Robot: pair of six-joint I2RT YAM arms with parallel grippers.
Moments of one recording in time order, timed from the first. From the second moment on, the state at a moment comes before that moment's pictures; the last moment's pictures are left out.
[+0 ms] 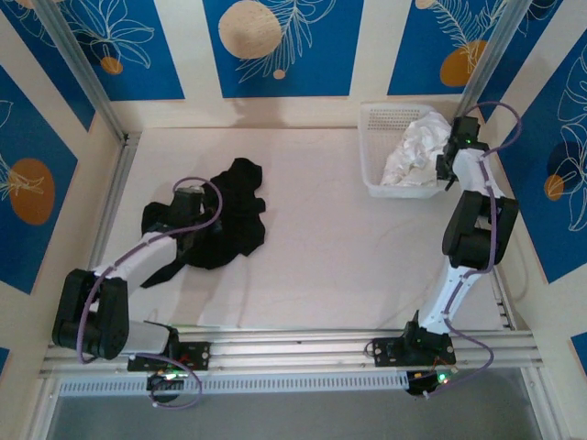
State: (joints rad) left arm -0.26 1.37 0.73 -0.17 0.01 -0.54; right arm -0.27 1.96 1.65 -0.71 0.30 -0.08
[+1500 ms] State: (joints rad) left arm -0.35 1.37 0.76 -0.15 0.12 -0.48; right arm -0.06 2.15 1.91 -0.79 0.08 -0.03
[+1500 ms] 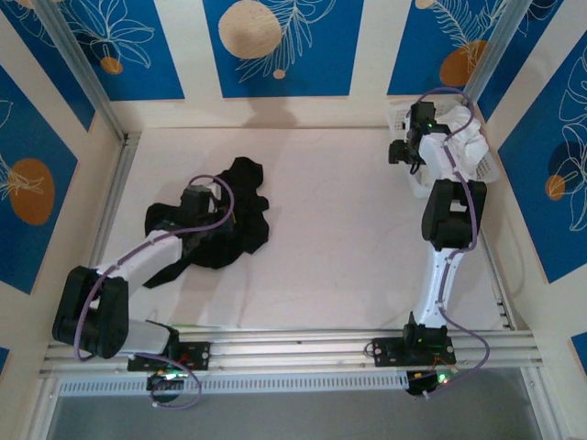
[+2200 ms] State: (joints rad) left arm -0.51 1.29 0.88 -0.17 0.28 -0.36; right arm 0.38 1.56 1.18 -0.41 -0.52 0.14
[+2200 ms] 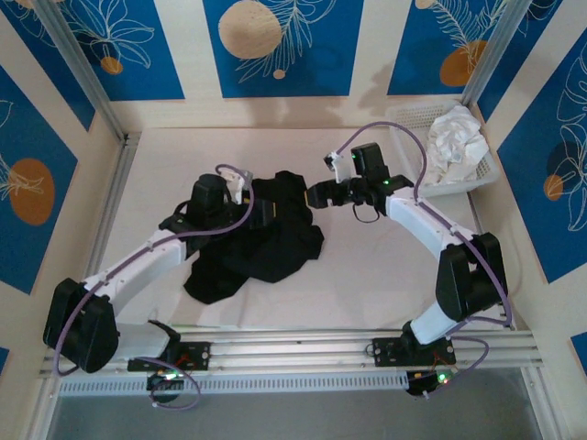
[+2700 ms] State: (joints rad) left arm -0.19 1.10 0.56 -0.32 0.06 -0.49; right arm 0.63 1.86 1.34 -0.33 -0.40 0.19
